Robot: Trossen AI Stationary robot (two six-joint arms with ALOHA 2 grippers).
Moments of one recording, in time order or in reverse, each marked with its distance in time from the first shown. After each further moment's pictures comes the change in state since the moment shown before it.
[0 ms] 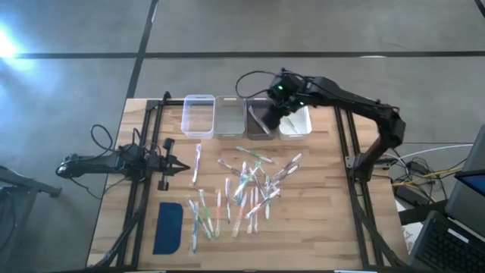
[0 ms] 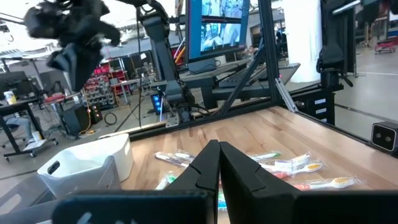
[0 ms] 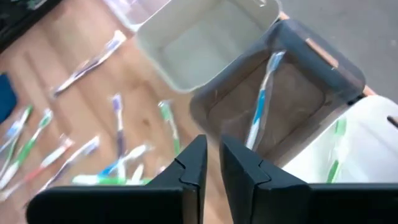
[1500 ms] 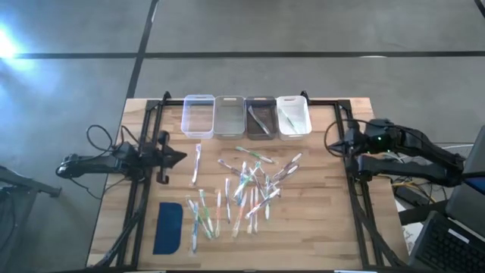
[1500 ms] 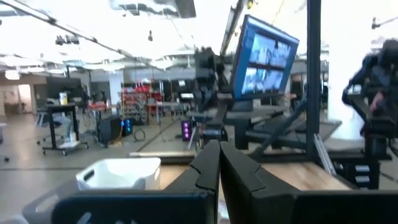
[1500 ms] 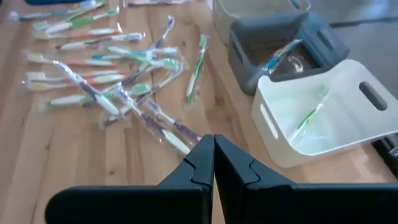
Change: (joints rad) left arm 0.000 0.000 0.000 0.193 -0.183 -0.155; right arm 0.153 -1.270 -0.918 0.004 0.008 -0.357
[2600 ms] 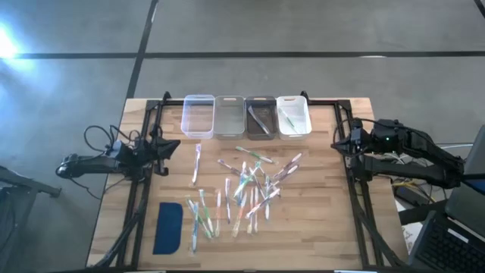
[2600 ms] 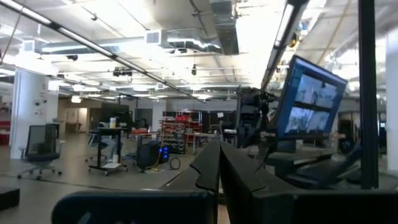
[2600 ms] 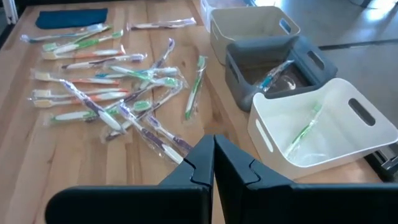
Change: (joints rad) left arm 0.000 0.000 0.000 0.160 -0.183 0.003; right arm 0.000 -0.026 0.001 0.017 0.001 -0.003
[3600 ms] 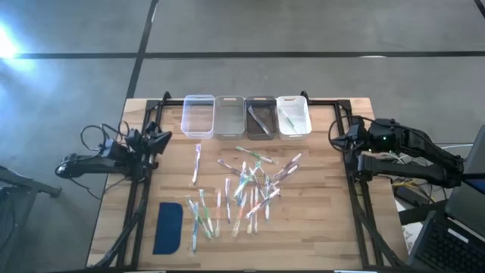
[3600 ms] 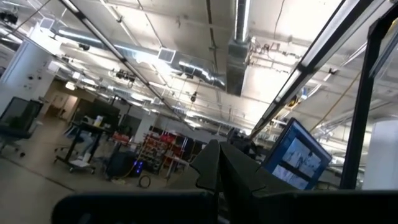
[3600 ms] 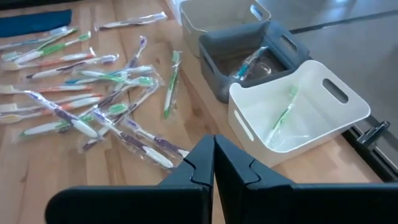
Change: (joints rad) left arm 0.000 0.027 0.037 0.093 -0.059 -0.263; right arm 0.000 0.015 -0.001 0.000 0.104 0.082
